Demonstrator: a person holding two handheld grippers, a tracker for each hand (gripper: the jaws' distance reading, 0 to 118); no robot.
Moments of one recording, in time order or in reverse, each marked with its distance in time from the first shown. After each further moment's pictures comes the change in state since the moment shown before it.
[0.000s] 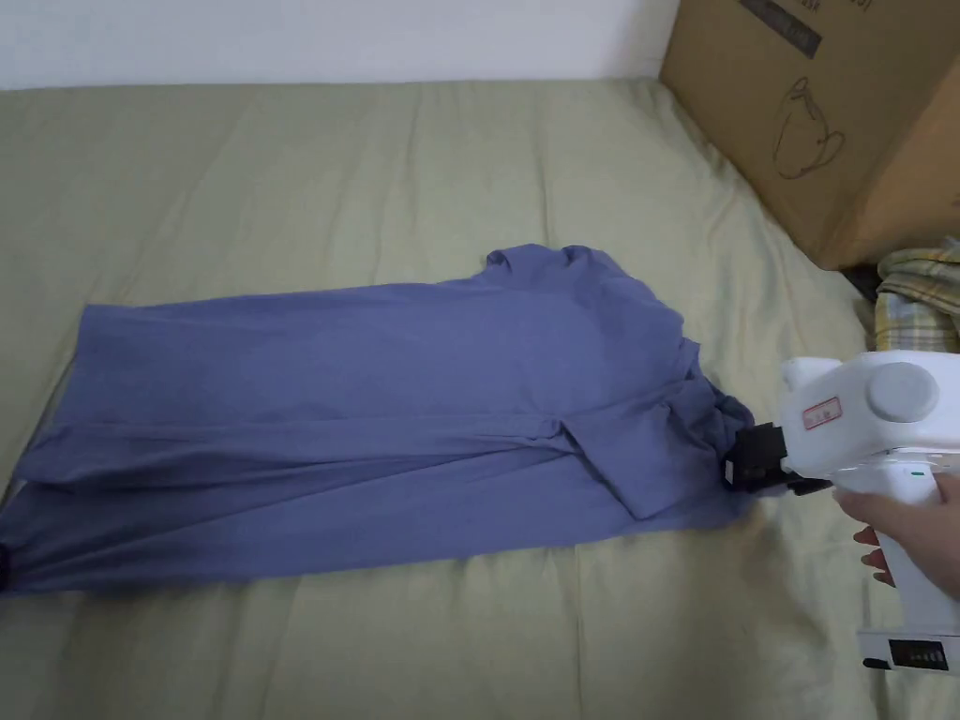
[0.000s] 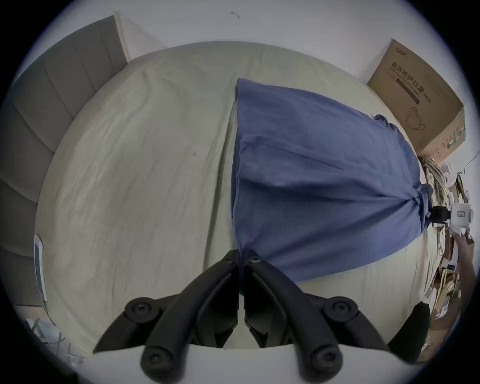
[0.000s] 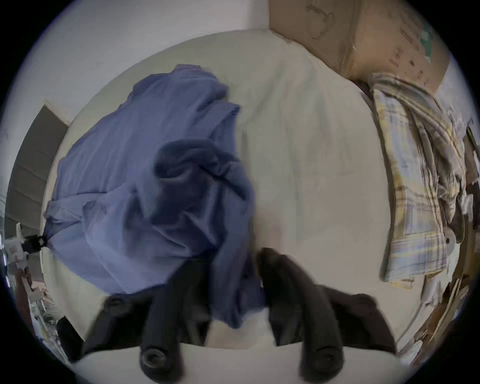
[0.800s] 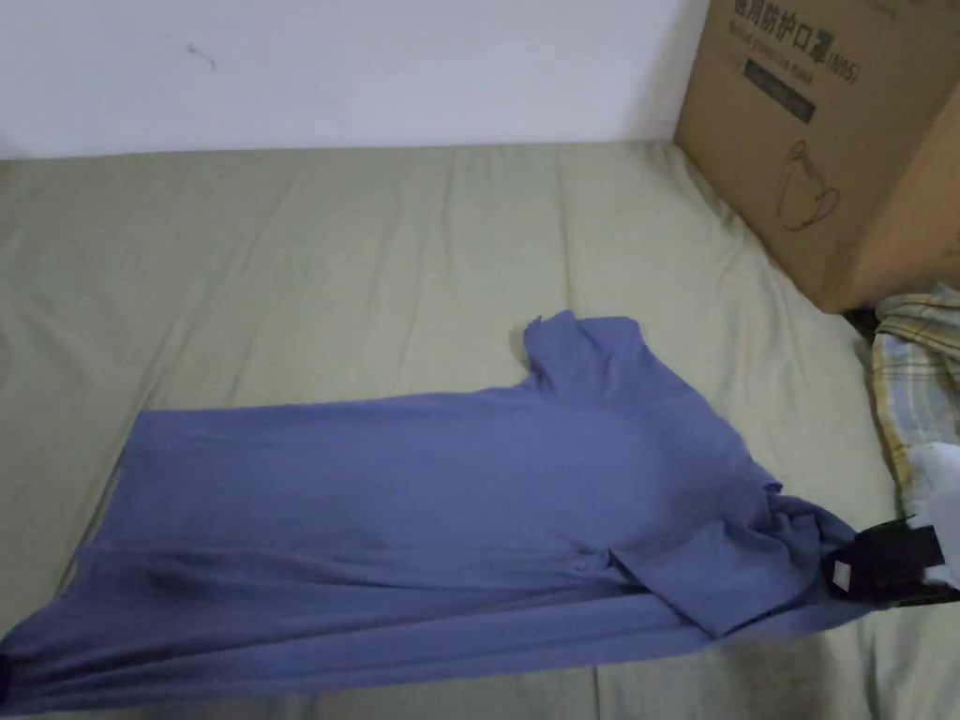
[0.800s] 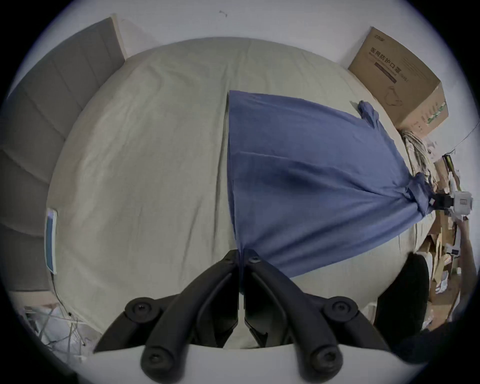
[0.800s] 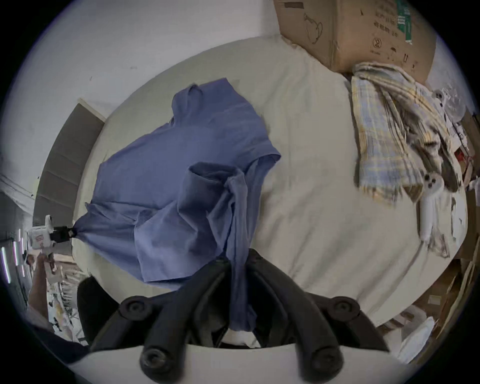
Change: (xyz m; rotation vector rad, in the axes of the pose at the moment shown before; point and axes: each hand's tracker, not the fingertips) left arm -0.027 -0.090 0.092 -0.074 -0.061 -0.066; right arm 0.025 -0.106 0.118 -0.029 0.174 -0.020
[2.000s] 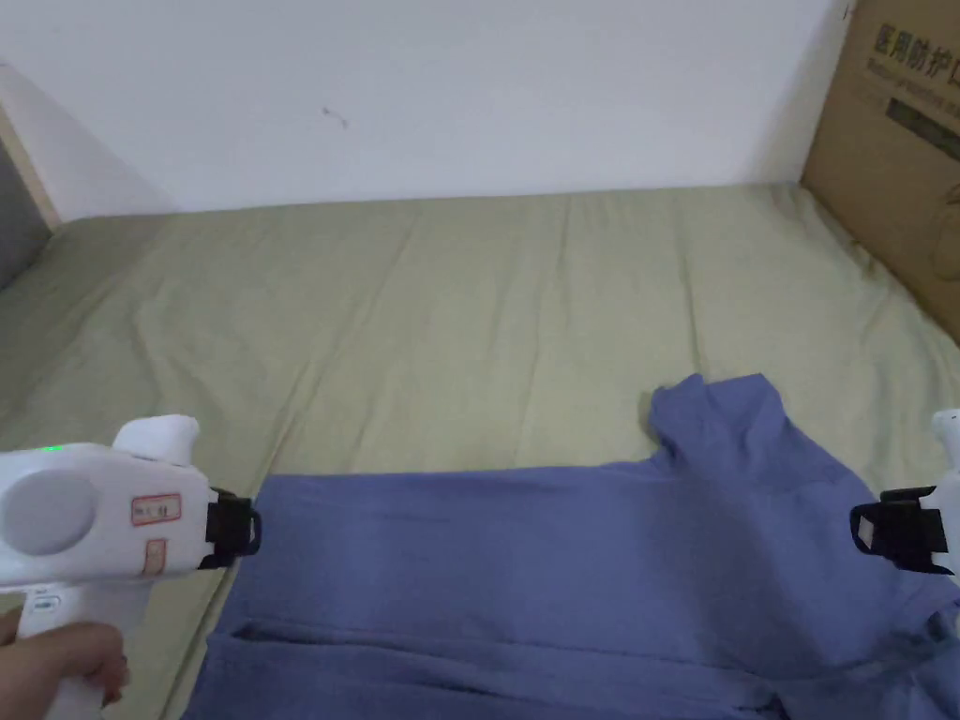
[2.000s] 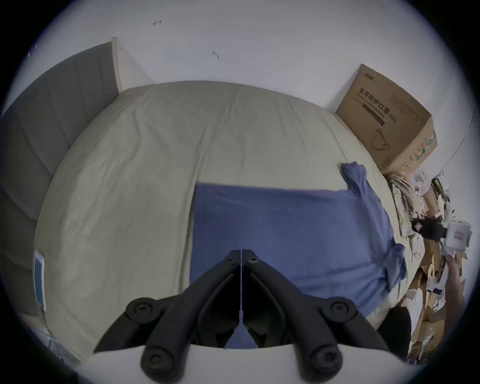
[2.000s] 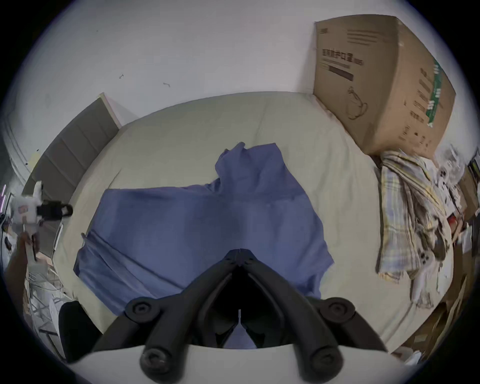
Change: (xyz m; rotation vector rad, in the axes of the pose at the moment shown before) left arm 0.030 0.124 -0.022 0.260 -0.061 0.034; right arm -0.125 0.072 -0.021 0.277 -0.075 0.183
